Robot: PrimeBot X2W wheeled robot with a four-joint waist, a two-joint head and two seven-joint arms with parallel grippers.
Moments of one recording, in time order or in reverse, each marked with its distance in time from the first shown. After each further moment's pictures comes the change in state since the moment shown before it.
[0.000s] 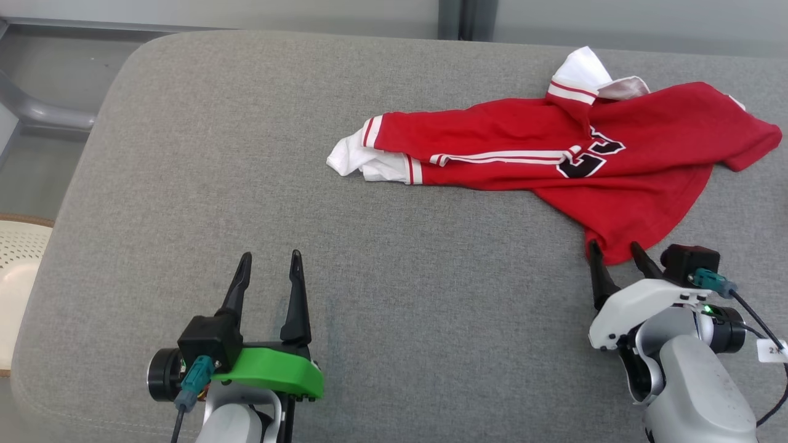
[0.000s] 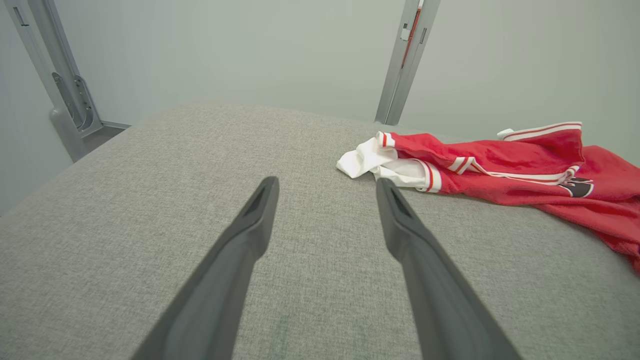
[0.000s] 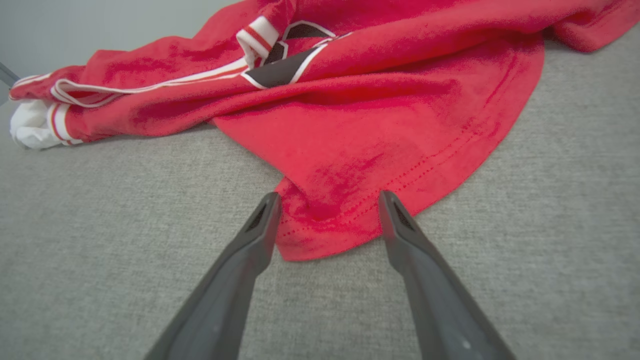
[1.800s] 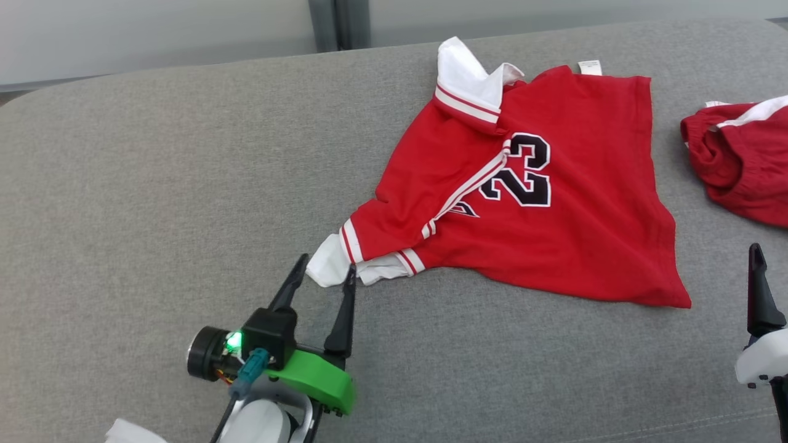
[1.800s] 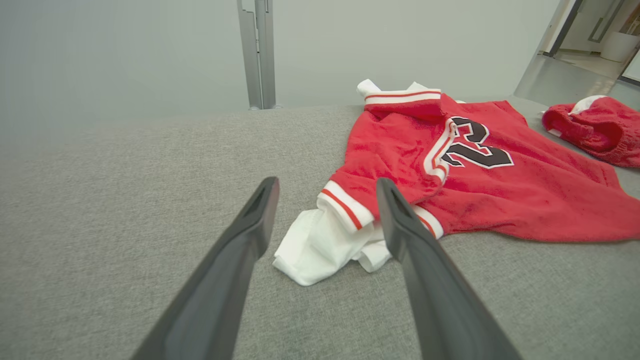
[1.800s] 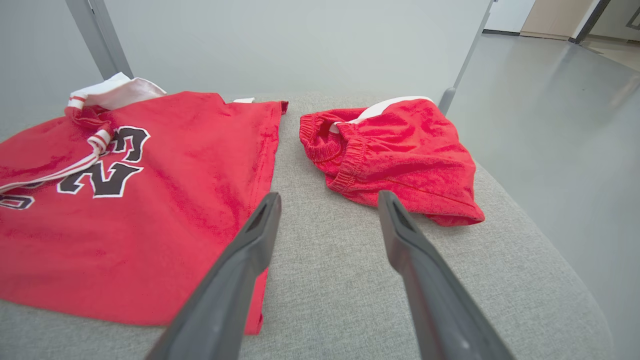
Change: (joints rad) left arm -0.042 0.008 -0.095 0.059 0.104 -0.093 0.027; right arm 0.357 -0.154 -0.222 -0.590 -0.036 0.000 0.120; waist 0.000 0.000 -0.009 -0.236
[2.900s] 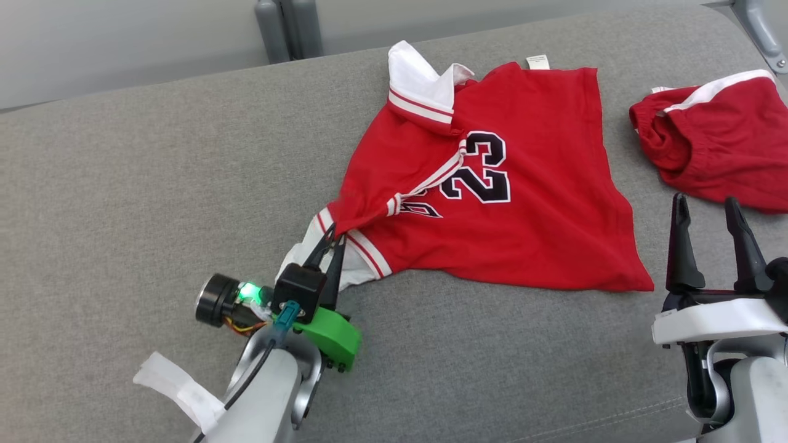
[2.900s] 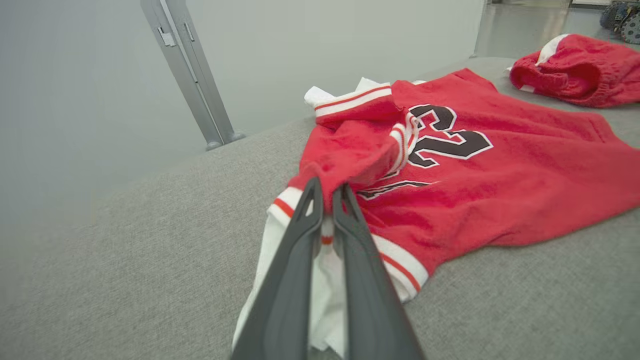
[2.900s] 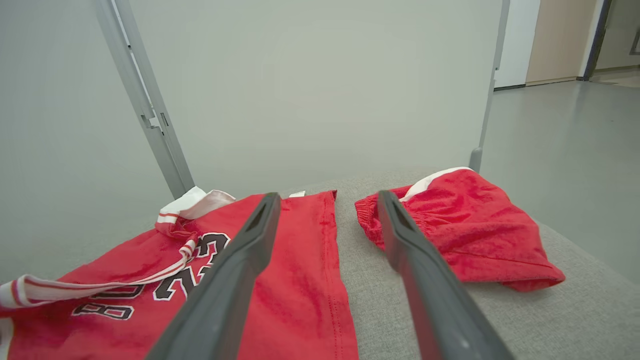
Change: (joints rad) left arm -0.221 0.007 -0.097 0.262 0.095 0.035 -0.025; right arm -0.143 0.146 0.133 0.062 0.016 0.000 -0.248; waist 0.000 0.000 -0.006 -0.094
